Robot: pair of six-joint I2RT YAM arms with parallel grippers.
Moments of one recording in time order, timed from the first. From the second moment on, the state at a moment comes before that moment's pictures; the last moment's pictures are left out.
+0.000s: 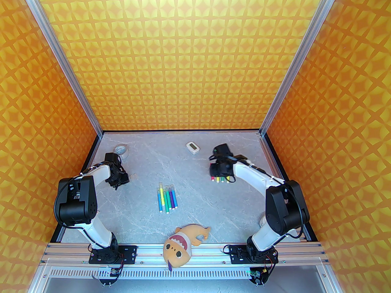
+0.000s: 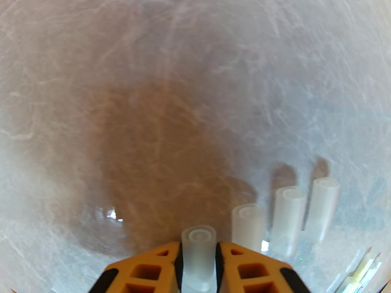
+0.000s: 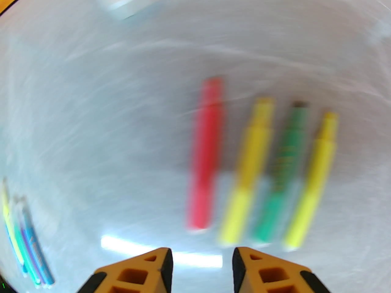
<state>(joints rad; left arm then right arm) 0.11 1.74 1.01 -0.54 0.10 -0.28 0.37 1.65 1.15 -0.62 0.00 0.22</state>
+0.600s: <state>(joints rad) 0.11 1.58 0.95 -0.51 0.12 -0.28 0.73 1.79 1.24 -0.63 -0.06 0.30</state>
